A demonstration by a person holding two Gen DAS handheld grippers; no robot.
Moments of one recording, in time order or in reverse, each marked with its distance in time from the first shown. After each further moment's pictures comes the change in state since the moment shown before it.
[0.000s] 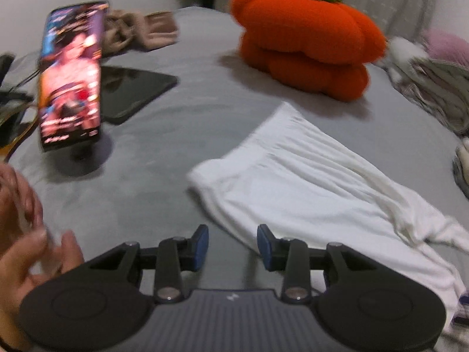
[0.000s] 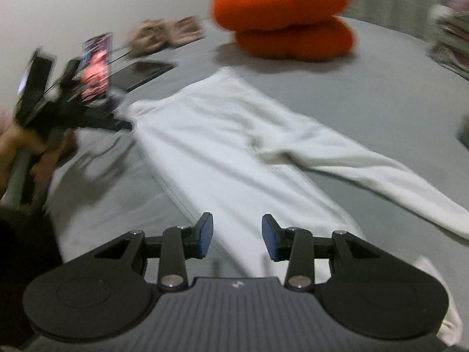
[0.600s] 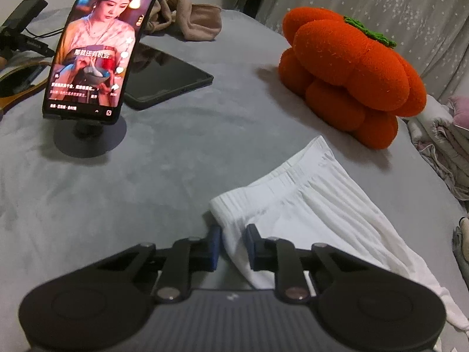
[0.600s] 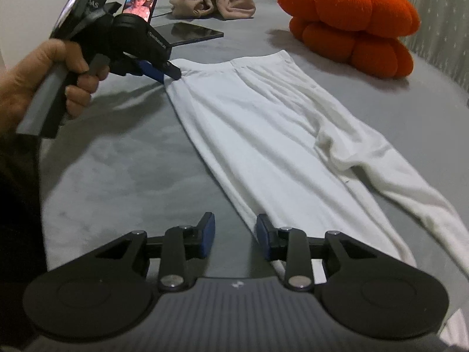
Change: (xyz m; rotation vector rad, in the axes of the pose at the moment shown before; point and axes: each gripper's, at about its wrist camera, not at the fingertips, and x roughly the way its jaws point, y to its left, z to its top) left arm 0.032 0.022 0.010 -0.220 -0.048 -0.029; right arm 0.054 0.048 -0.005 -0.230 0.030 -0.051
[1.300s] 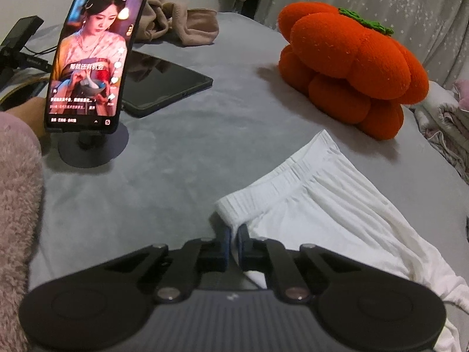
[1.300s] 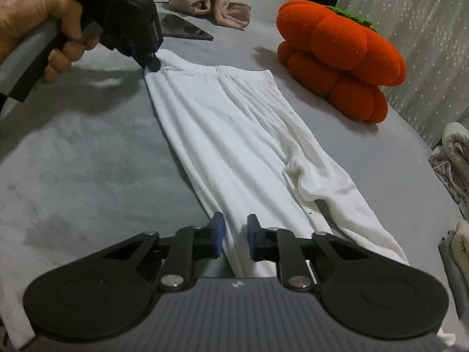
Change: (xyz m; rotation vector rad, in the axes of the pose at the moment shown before) left arm -0.001 -0.007 -0.003 0.069 -0.013 0.056; right arm 0.011 0.017 -0.001 -0.201 -0.035 -0.217
